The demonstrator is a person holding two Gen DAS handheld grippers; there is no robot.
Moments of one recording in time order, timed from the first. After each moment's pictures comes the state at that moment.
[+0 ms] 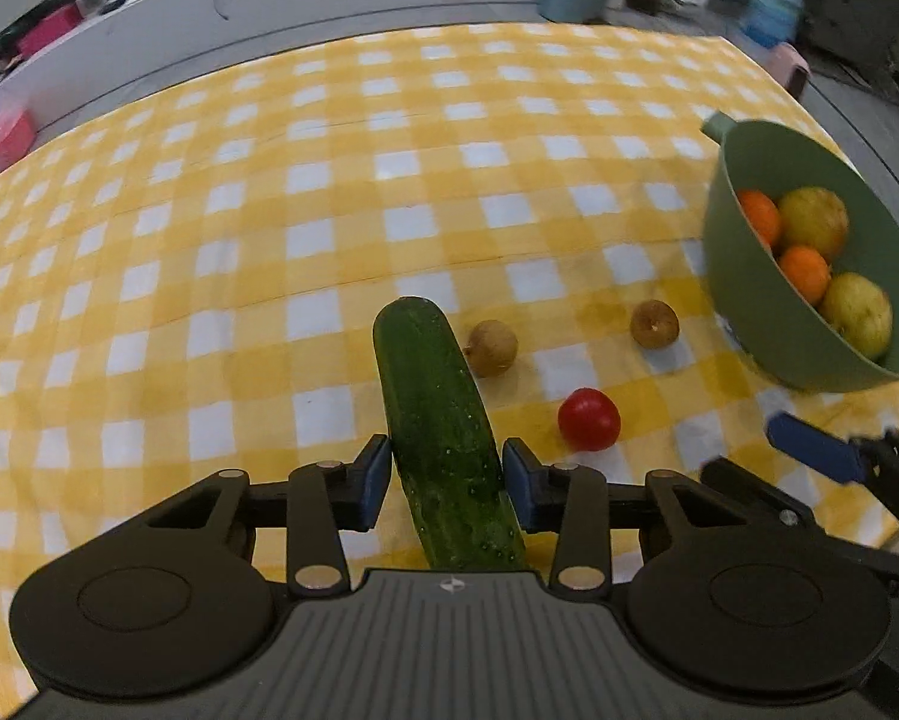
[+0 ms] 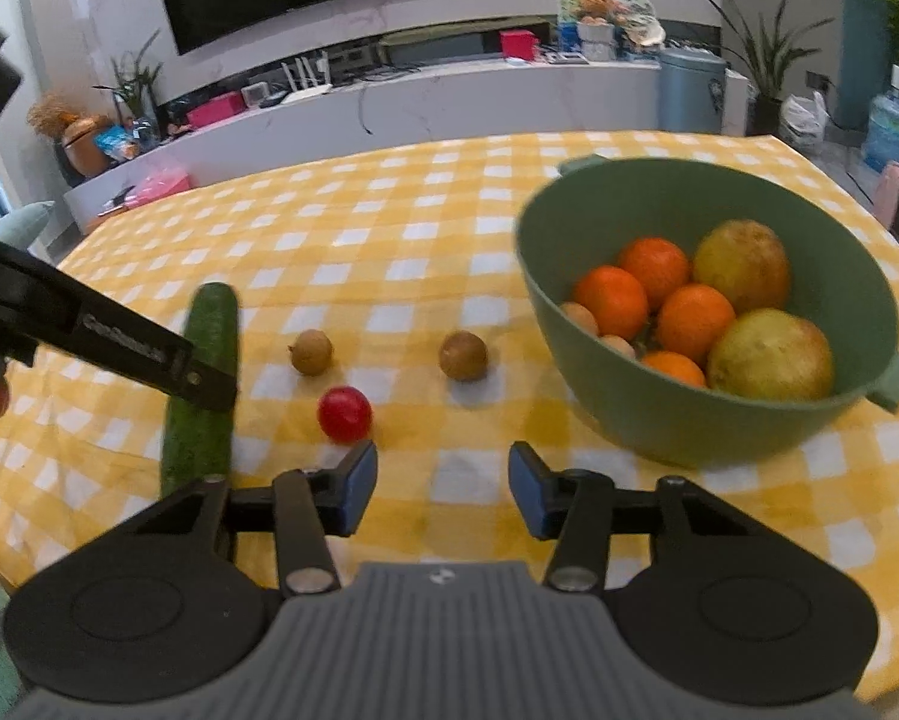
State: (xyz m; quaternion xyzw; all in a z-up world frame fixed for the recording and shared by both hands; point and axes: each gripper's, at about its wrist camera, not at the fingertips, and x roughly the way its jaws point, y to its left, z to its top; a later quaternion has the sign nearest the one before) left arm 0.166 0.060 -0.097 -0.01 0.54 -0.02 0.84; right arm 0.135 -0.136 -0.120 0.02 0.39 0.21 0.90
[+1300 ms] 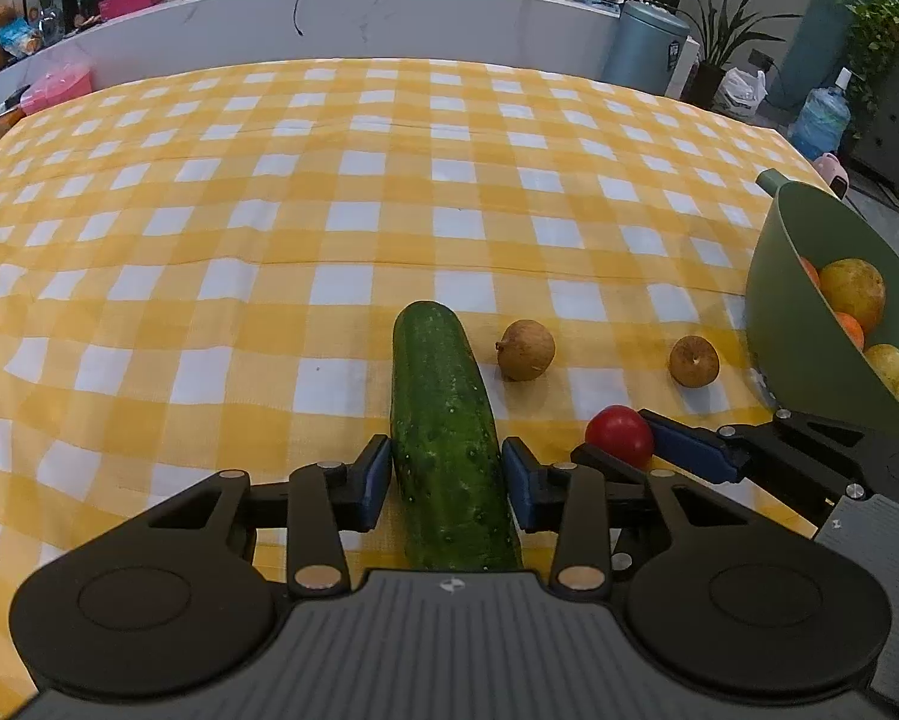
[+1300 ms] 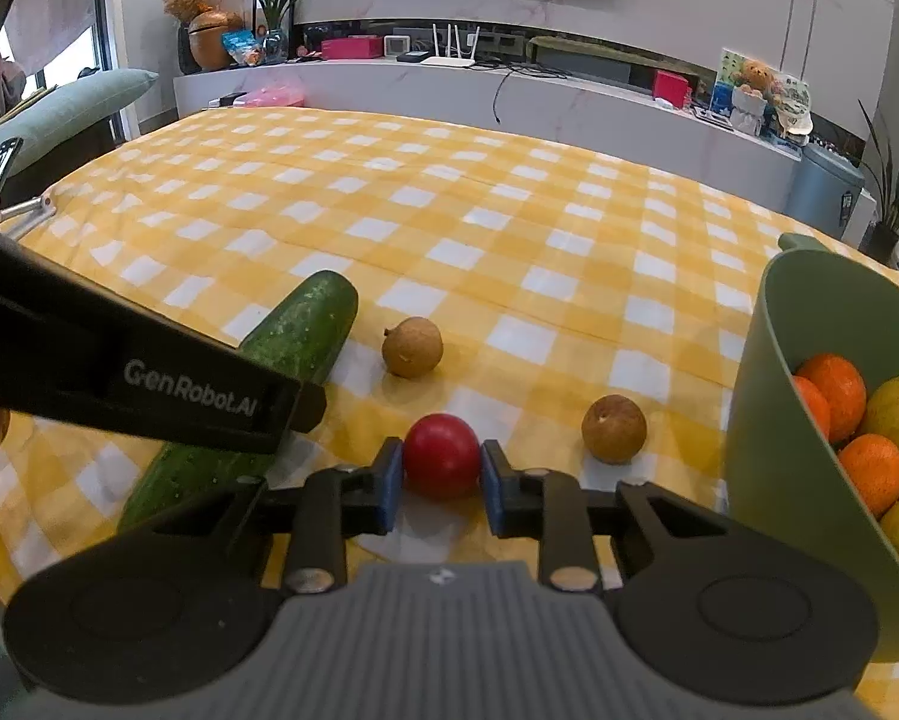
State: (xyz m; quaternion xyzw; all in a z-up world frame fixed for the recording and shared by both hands) left arm 0.139 0.070 -0.133 -0.09 0.47 0.04 0.88; right arm 0.167 -0.072 -0.155 -0.11 0.36 0.30 0.88
